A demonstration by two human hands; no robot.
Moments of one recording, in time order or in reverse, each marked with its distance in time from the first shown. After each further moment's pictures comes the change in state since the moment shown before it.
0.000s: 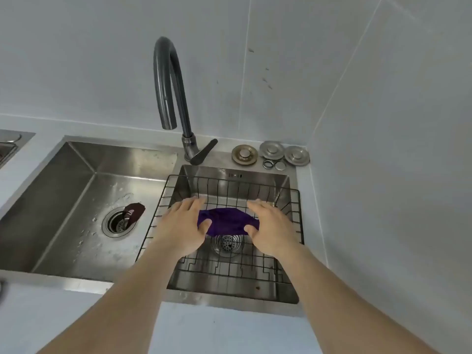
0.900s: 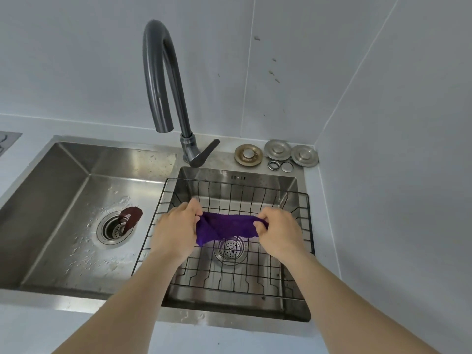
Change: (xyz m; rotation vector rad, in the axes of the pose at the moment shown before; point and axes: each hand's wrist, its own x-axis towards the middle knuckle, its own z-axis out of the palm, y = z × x) left_hand 0.025 -0.019 0.019 -0.108 0.168 0.027; right_hand 0.036 0.017 0.024 0.081 0.130 0.129
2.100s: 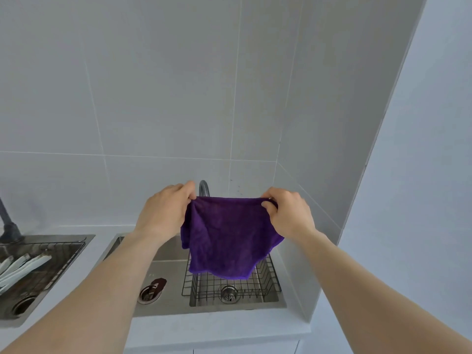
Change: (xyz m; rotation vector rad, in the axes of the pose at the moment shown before) left_hand -0.273 0.056 -0.393 0.035 0.469 0.409; right_hand -0.353 -0.215 -0.266 -0.060 0.615 -0.205
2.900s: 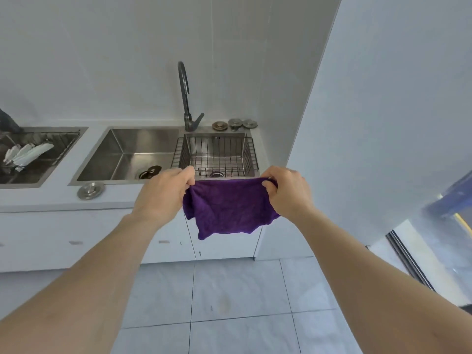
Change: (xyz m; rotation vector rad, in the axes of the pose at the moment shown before) left_hand -0.231 0.106 0.088 -0.003 -0.278 -0.078; right_hand -0.245 0.116 0.024 0.053 -0.218 0.129
